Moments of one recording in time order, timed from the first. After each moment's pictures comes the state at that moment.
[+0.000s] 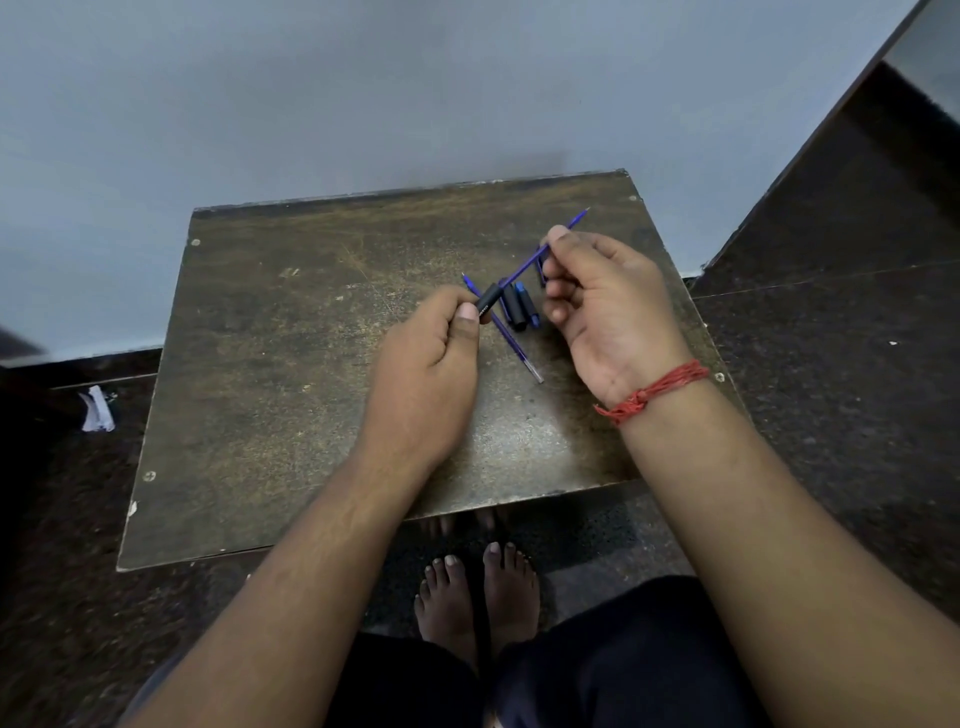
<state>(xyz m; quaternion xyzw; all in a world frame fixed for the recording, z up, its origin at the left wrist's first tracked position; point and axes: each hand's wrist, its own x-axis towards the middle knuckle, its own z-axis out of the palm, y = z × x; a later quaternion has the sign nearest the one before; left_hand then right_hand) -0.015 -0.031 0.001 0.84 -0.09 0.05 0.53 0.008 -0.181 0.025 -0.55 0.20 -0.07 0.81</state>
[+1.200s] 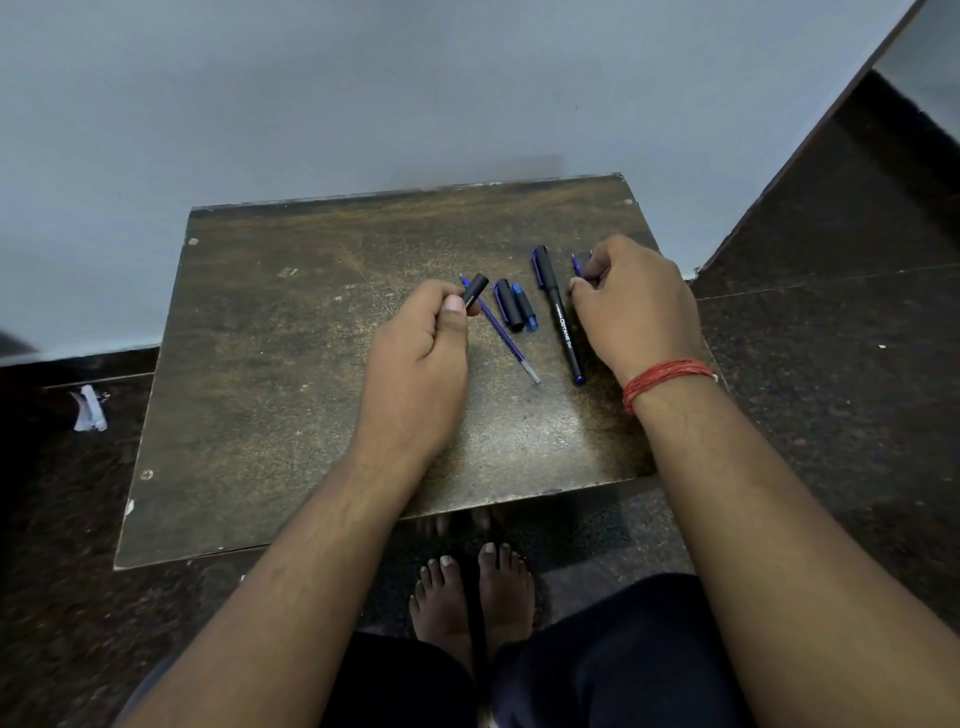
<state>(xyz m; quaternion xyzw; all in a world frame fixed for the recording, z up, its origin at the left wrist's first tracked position) -0.019 -0.030 0.011 0.83 -0.05 0.04 0.55 0.014 -0.219 0.007 -0.96 0.16 -0.14 0.20</state>
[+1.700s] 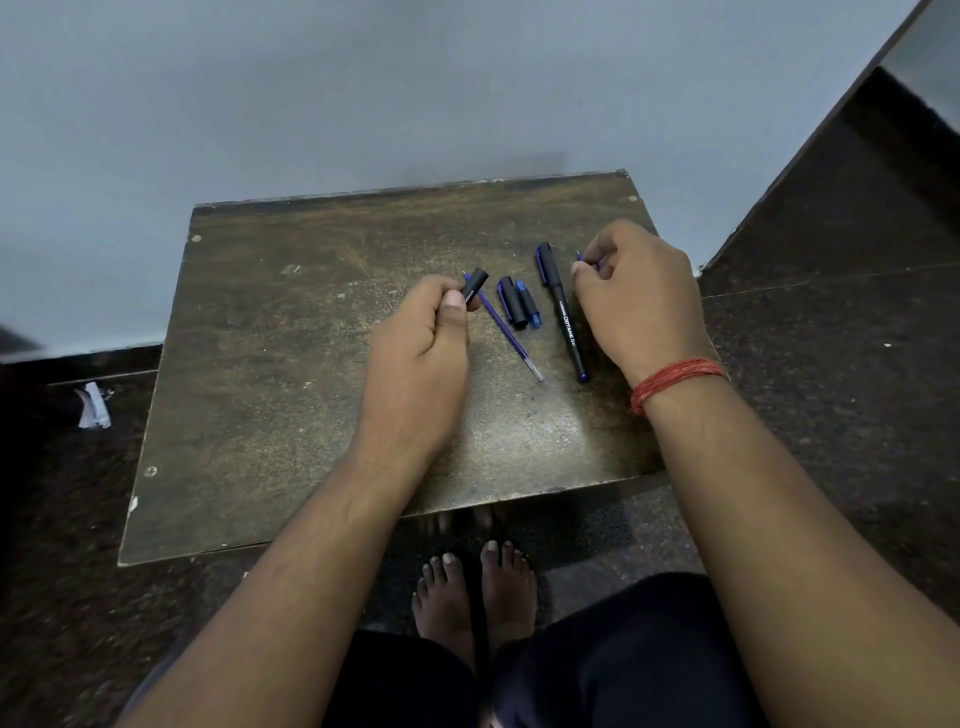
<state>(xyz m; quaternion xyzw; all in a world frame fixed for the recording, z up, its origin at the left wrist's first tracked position) -0.019 -0.030 0.013 0.83 -0.05 0.04 0.56 0.010 -0.213 0.018 -0.94 0.15 -0.15 0.27</state>
